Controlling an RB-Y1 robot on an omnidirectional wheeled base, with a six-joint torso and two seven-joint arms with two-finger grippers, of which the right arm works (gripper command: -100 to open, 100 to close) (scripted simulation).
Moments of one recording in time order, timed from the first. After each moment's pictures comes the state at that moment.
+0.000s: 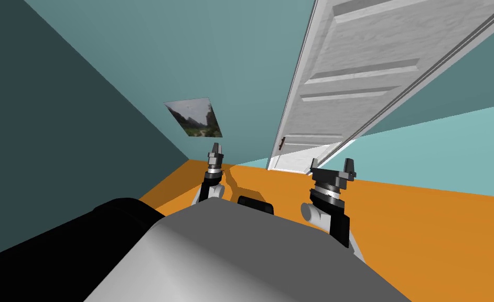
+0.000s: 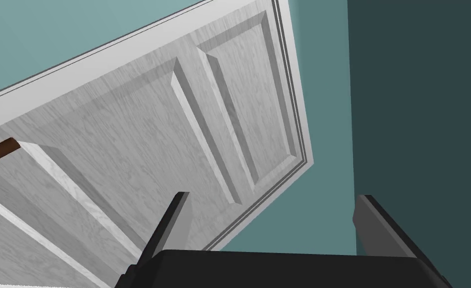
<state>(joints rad) 0.44 -0.06 -0.07 -2.07 -0.20 -0.57 -0.34</state>
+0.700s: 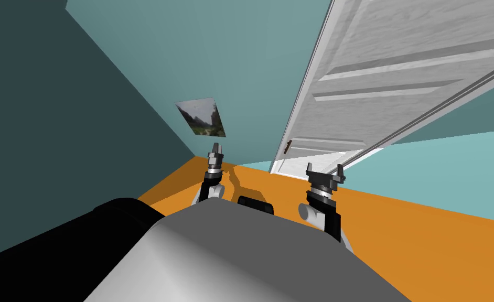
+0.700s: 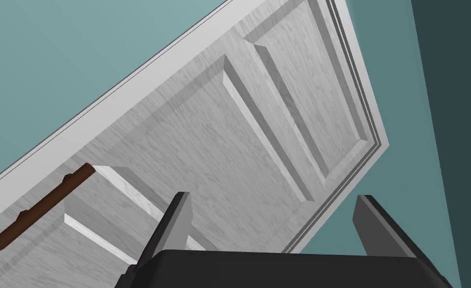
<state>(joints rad) 0.41 -0.08 -0.07 -1.91 -0.26 -0.60 -0.47</state>
